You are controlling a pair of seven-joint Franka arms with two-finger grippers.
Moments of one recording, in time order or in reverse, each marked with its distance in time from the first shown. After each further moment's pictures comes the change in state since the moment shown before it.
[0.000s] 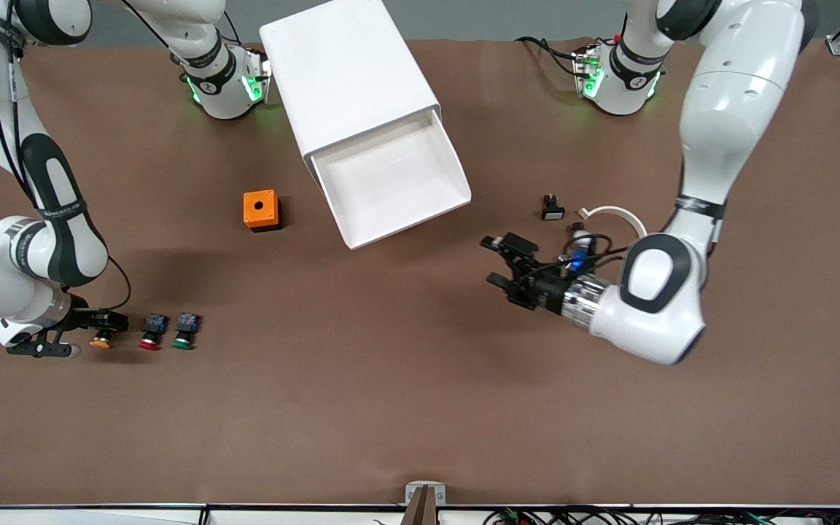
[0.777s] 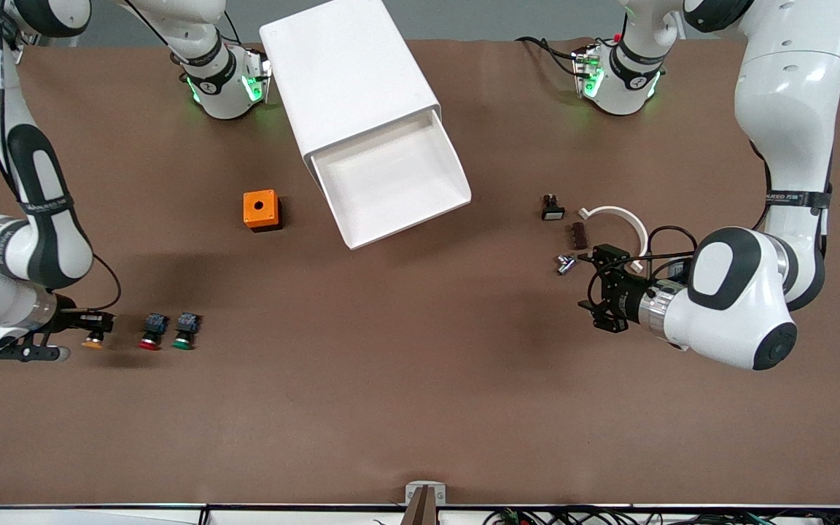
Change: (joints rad) left arm 0.069 -0.068 -0.009 0.006 0.537 -0.022 0.453; right arm 0.019 -0.081 0.016 0.100 0.002 -0.247 0.034
